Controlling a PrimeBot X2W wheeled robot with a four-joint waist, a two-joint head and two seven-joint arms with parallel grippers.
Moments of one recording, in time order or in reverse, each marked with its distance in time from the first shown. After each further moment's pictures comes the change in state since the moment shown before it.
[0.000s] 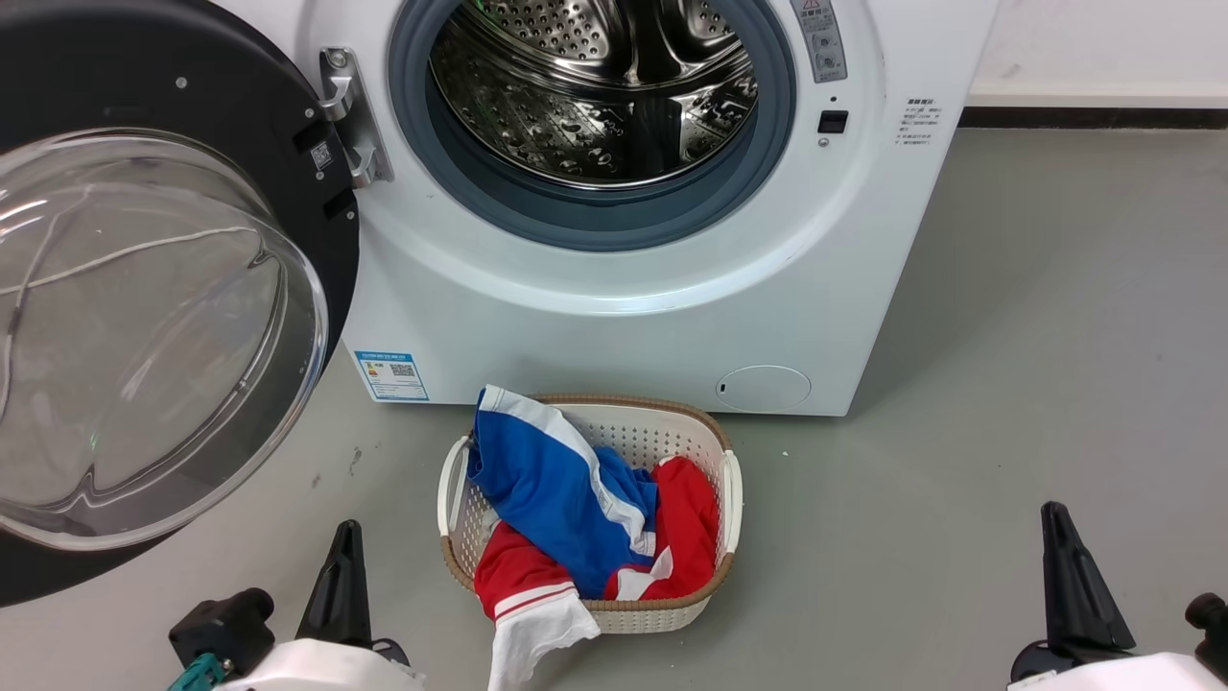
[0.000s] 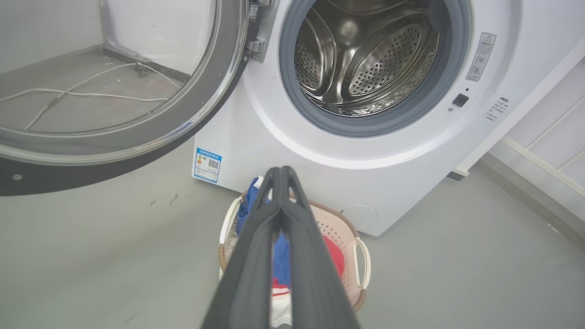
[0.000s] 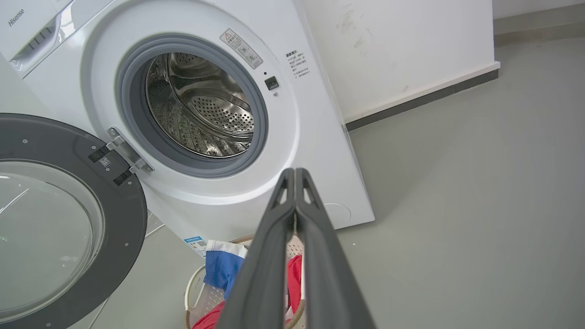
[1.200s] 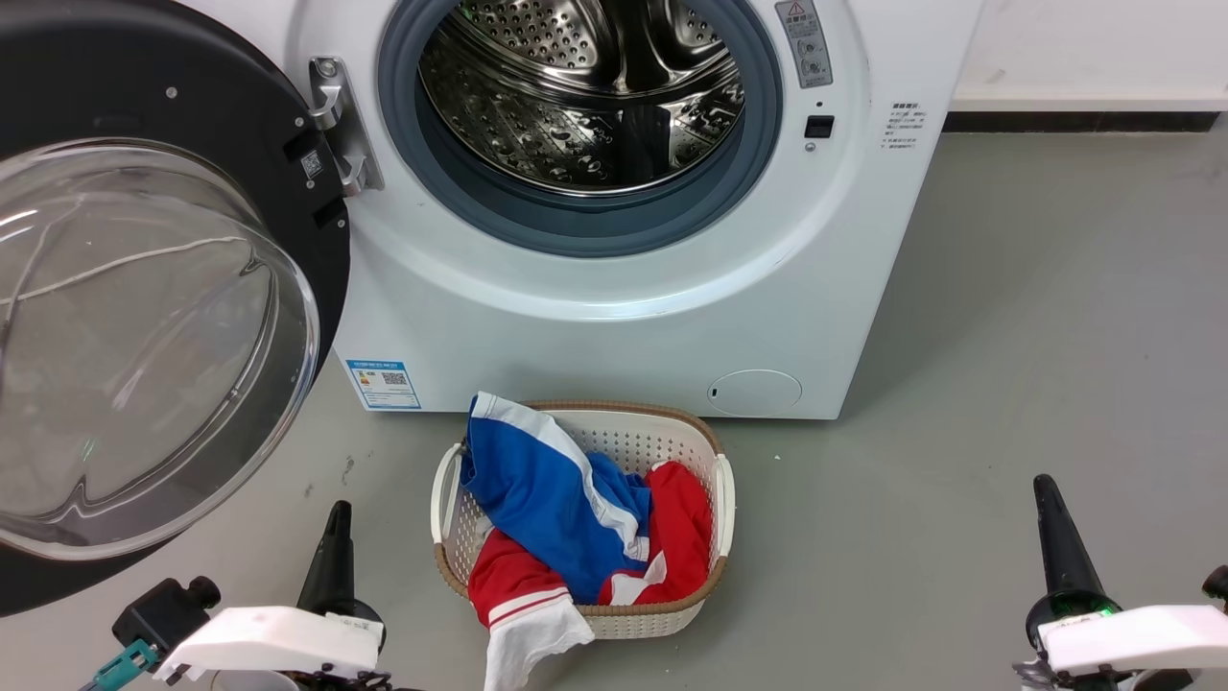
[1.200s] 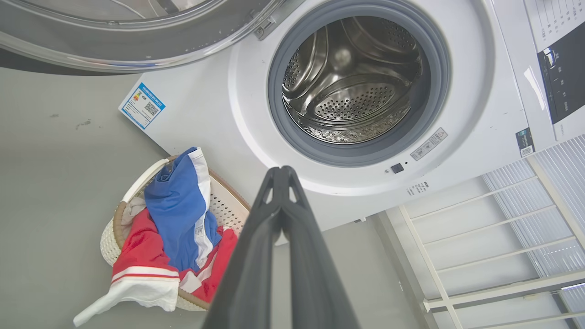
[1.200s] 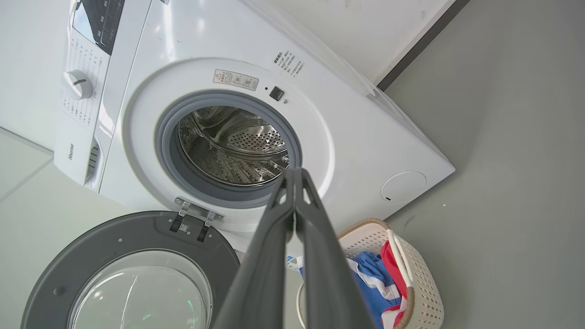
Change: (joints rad) left arm -0.068 0.000 0.048 0.043 -0.533 -0.042 0.127; right arm -0.101 -0.016 0.008 0.091 0.534 0.000 0.112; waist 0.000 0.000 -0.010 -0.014
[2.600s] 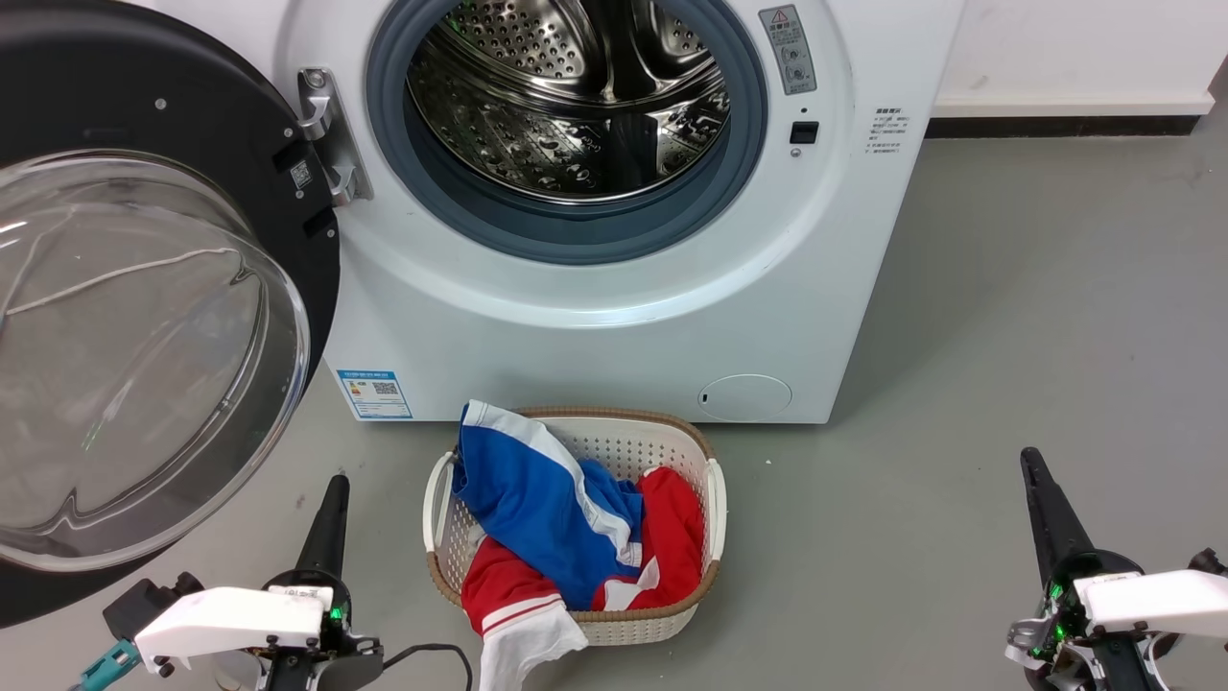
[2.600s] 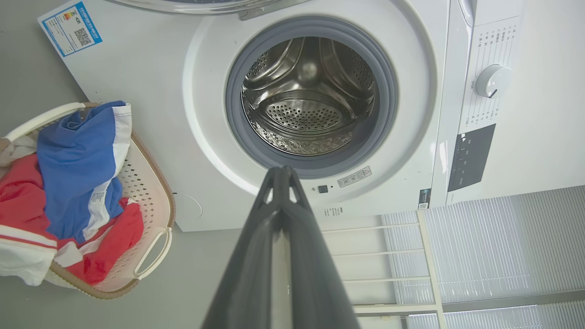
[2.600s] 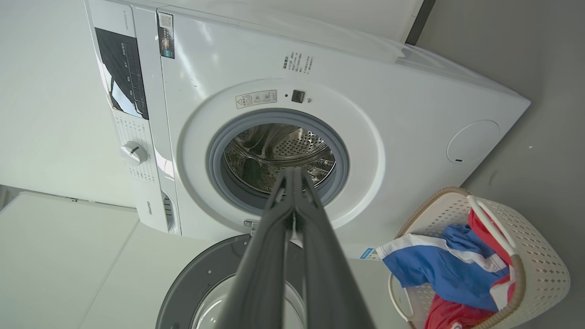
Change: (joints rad) left arm -0.055 0.000 0.039 0.033 -0.430 -0.033 0.105; right arm -0.084 -0.002 -0.011 0.073 0.412 0.000 0.109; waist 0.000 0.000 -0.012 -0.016
